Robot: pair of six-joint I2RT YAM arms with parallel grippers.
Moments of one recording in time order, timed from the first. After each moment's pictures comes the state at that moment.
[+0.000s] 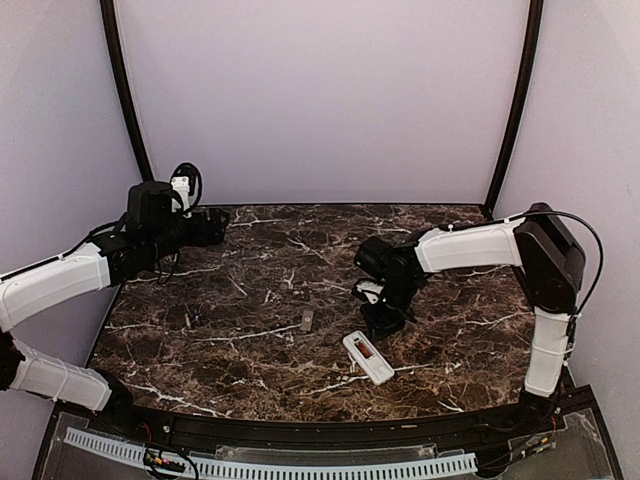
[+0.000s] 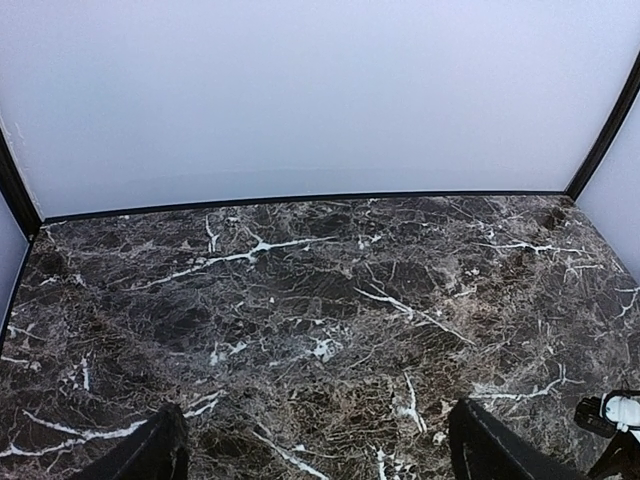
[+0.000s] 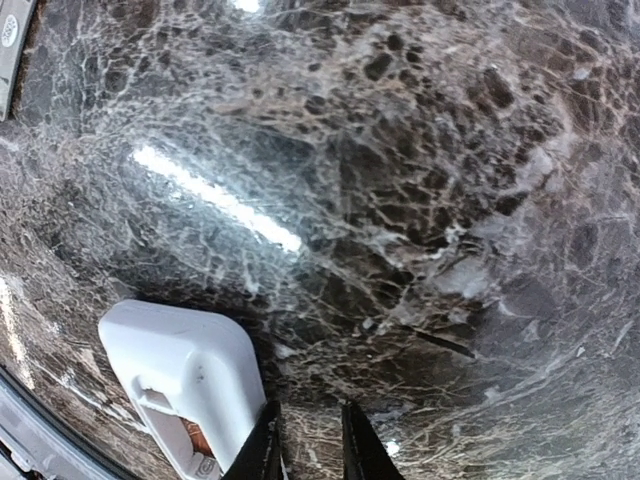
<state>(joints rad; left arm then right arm) -0.49 1.20 0.88 -0.05 -0.22 -0.24 0.82 1.94 1.30 -0.84 -0.22 0.32</state>
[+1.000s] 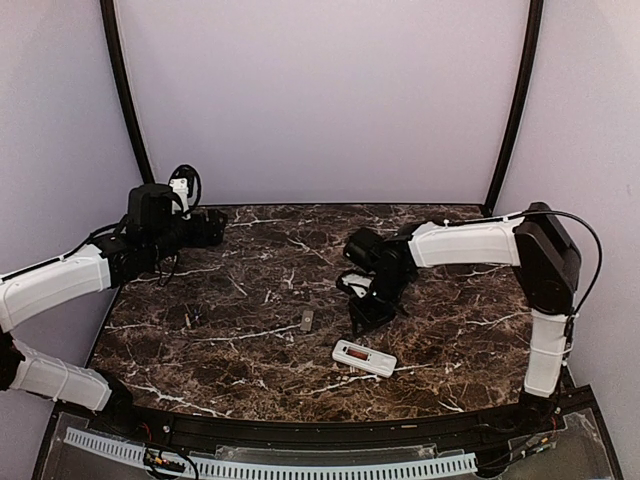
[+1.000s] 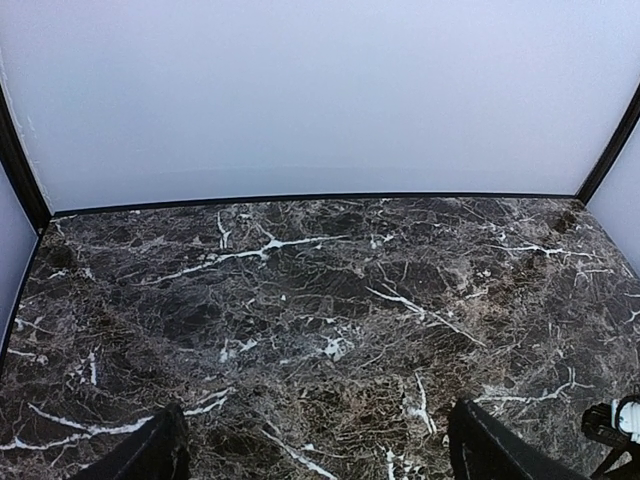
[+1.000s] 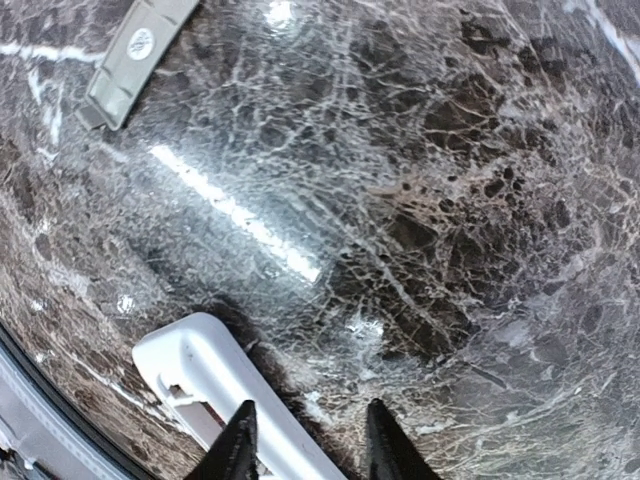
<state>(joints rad) -0.49 1.20 0.86 -0.04 -0.25 -0.26 0.85 1.96 1.40 -0.85 -0.24 0.23</state>
